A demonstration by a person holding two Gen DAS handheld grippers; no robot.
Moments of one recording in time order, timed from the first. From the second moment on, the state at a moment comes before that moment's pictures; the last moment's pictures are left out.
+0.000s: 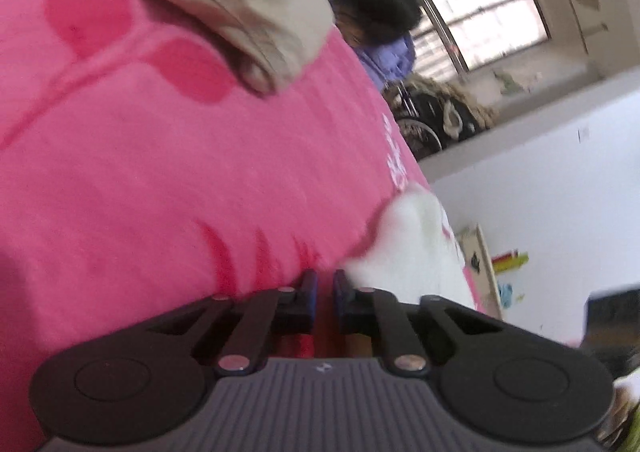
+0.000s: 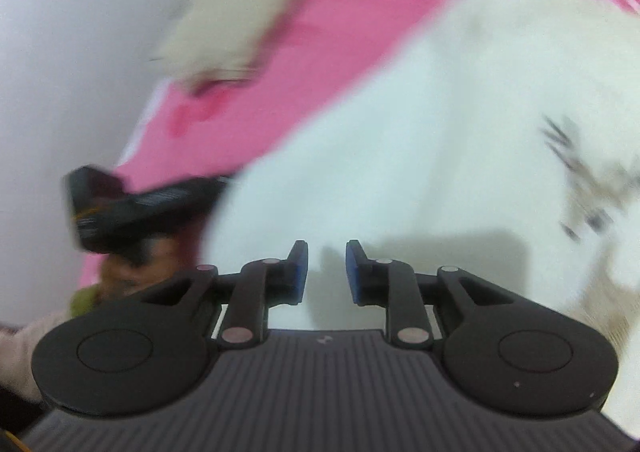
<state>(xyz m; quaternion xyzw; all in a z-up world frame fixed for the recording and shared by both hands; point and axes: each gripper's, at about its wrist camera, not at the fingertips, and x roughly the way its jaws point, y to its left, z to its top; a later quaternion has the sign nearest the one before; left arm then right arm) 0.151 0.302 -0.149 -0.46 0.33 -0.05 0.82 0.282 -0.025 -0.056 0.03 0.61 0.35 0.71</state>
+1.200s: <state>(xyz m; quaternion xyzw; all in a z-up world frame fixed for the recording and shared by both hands) 0.132 0.294 -0.133 -0.41 0.33 -0.06 0.85 0.273 -0.043 -0.085 0.05 0.64 0.31 0.70</state>
